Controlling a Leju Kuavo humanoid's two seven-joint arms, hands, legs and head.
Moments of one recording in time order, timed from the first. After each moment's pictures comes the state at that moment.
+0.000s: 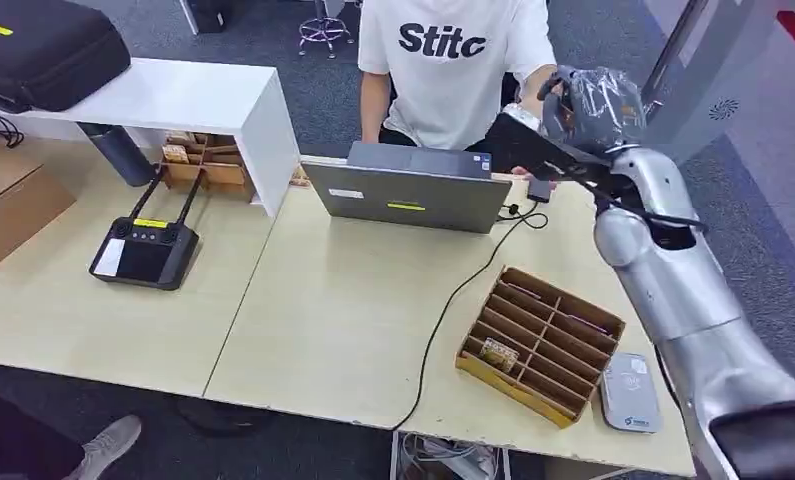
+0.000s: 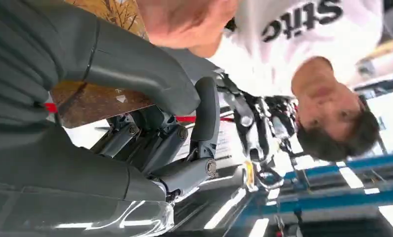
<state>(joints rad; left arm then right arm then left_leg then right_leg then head) 0.12 -0.22 0.73 -0.63 -0.57 -0.15 0.05 -0.99 -0.13 0.54 -0.99 0.88 -0.18 0.02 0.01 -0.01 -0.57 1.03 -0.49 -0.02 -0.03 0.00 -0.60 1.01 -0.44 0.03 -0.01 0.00</state>
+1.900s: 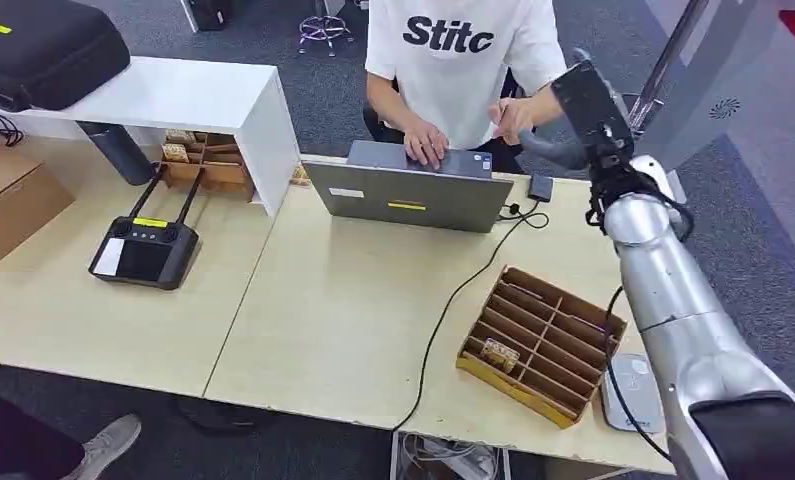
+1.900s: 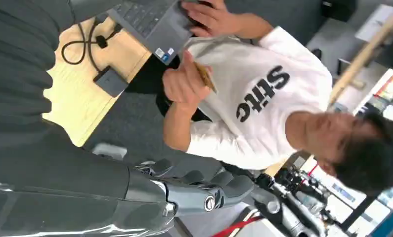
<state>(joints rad) 0.24 -0.34 0.78 -0.91 -0.52 -0.27 0.24 -0.95 -0.09 0.32 -0.88 0.28 -0.17 -0.10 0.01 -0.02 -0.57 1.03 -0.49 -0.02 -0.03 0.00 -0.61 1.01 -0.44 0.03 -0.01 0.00</state>
